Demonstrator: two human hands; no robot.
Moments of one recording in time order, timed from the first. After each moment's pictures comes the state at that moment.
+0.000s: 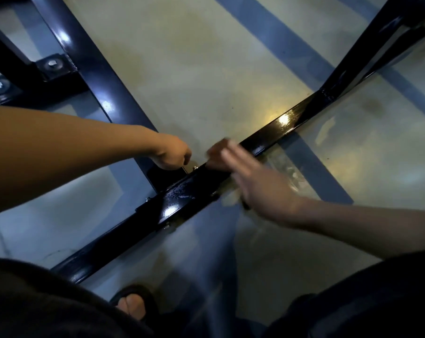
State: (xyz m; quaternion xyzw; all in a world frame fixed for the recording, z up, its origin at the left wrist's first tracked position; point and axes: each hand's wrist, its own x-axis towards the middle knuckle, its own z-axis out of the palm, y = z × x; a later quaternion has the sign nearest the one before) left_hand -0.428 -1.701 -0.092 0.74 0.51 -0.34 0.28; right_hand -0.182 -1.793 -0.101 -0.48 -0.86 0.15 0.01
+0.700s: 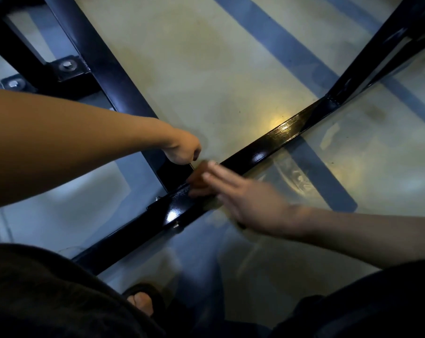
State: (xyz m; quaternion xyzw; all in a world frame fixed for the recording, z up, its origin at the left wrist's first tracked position) left_hand -0.426 -1.694 -0.080 0.75 0.50 -0.33 0.28; right_hand -0.209 -1.814 -0.102 -0.36 -0.92 0.15 -0.01
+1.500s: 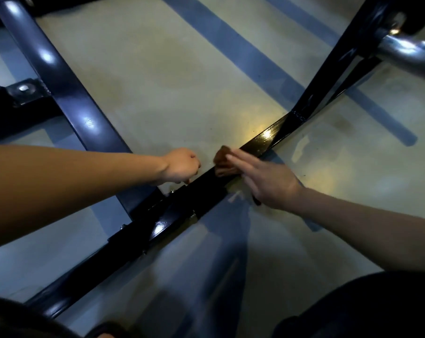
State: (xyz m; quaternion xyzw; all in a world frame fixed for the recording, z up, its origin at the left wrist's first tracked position) left_hand -0.365 -1.691 -0.109 0.59 0.63 0.02 0.50; right_hand -0.112 -1.736 -0.106 -0.46 -0.89 0.07 -0.02
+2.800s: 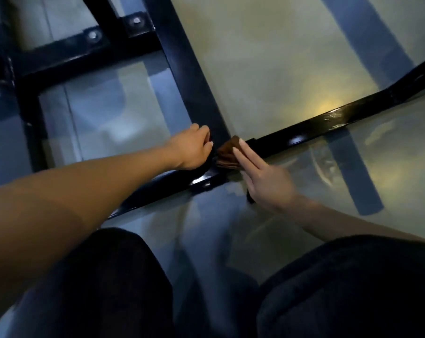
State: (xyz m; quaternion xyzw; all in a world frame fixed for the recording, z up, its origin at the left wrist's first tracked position) left_hand -0.480 -1.819 -0.084 0.65 0.71 -0.06 0.29; right_hand -0.233 -1.837 -0.125 -0.40 -0.90 0.13 0.09
